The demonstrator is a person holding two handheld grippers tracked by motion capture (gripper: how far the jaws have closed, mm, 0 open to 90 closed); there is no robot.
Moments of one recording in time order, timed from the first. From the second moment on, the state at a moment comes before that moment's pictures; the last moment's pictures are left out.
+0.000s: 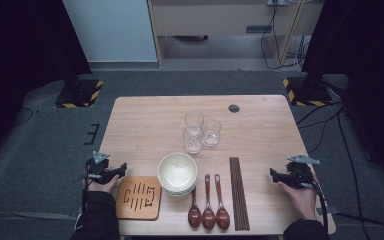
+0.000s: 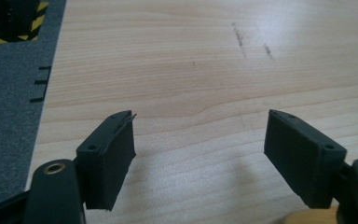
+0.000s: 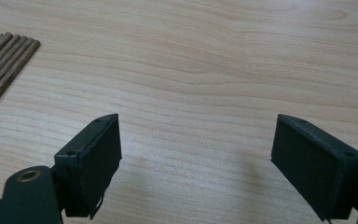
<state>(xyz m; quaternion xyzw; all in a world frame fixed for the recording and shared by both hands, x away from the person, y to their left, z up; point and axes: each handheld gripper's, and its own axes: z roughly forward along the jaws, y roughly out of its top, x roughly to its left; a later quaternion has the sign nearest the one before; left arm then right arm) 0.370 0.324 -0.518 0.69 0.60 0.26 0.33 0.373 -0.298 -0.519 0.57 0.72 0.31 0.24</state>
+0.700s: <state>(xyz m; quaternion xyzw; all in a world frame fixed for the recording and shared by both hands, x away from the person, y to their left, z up) 0.309 0.310 -0.500 0.69 0.57 0.24 0.37 0.362 -0.286 -0.496 0.55 0.72 0.33 0.26</state>
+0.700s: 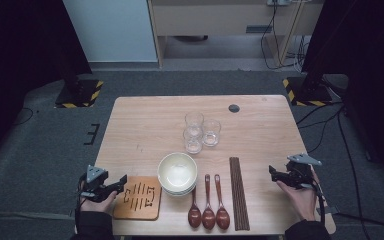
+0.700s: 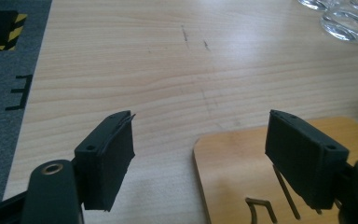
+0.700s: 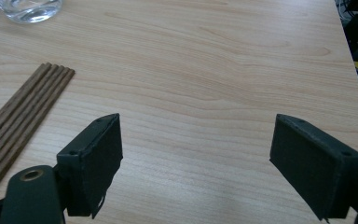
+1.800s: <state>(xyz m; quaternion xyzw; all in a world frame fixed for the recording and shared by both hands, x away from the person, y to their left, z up) 0.311 0.282 -0.520 0.74 0.55 0.20 0.32 0.357 -0.274 -0.484 0.55 0.71 0.34 0.27</state>
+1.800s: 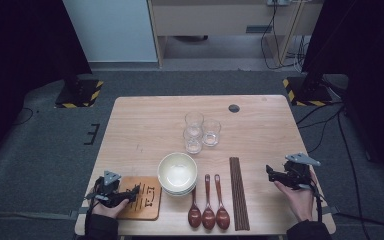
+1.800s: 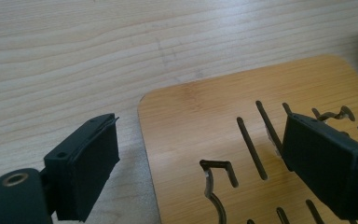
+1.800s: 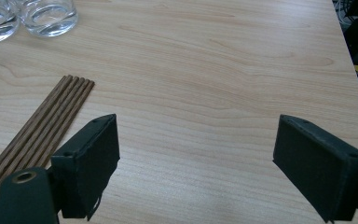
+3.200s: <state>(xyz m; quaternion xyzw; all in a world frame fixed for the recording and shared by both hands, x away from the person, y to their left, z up) 0.318 0.309 -0.525 0.74 0.55 0.16 0.34 0.353 -0.263 -0.488 0.53 0.74 0.33 0.25</state>
